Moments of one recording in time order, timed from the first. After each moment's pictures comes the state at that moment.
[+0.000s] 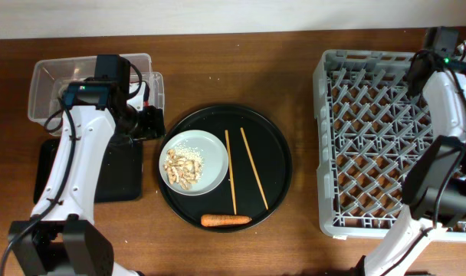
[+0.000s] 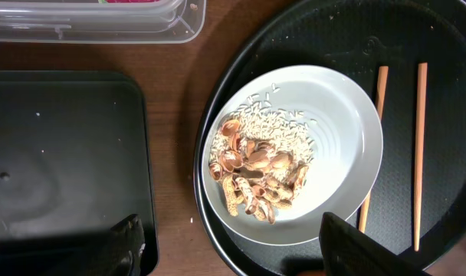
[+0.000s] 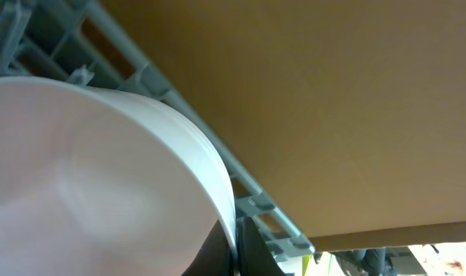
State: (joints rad) left arm -0.03 1.70 1.53 -1.19 0.14 -0.11; right arm -0.33 2.10 1.77 -0.76 1.16 0.14
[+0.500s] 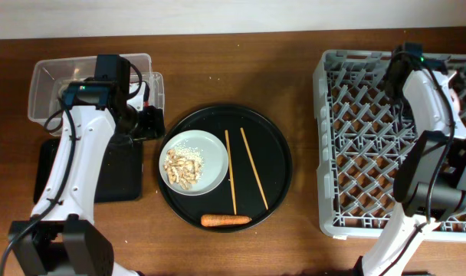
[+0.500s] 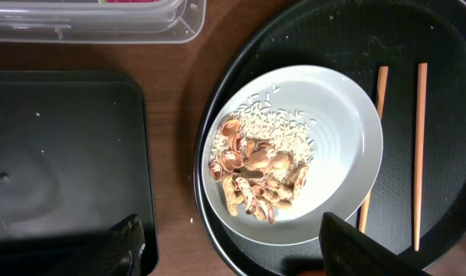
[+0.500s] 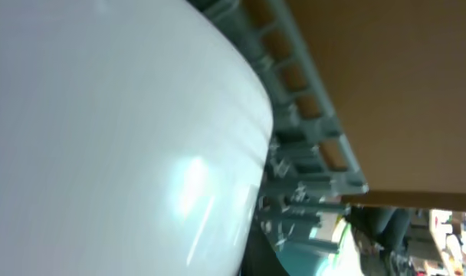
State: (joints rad) left arm -0.03 1.70 1.53 -1.19 0.14 -0.11; right arm -0.25 2.12 1.75 -1.14 0.93 0.43
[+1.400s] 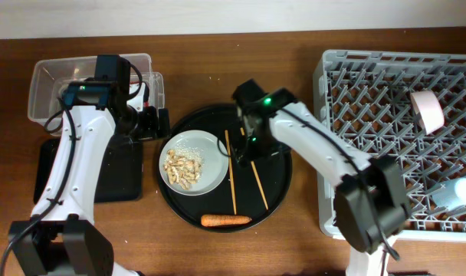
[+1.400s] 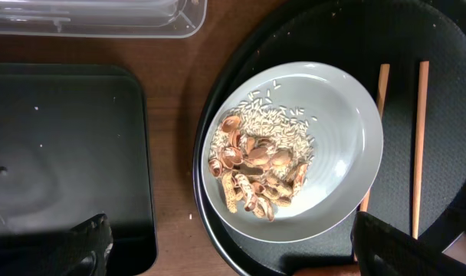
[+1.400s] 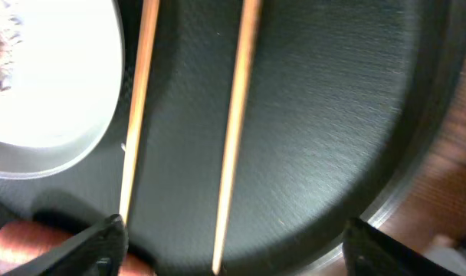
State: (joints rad) left arm -0.03 1.70 1.53 -1.20 0.14 -0.12; right arm 0.56 1.99 1.59 -1.14 -0.10 0.19
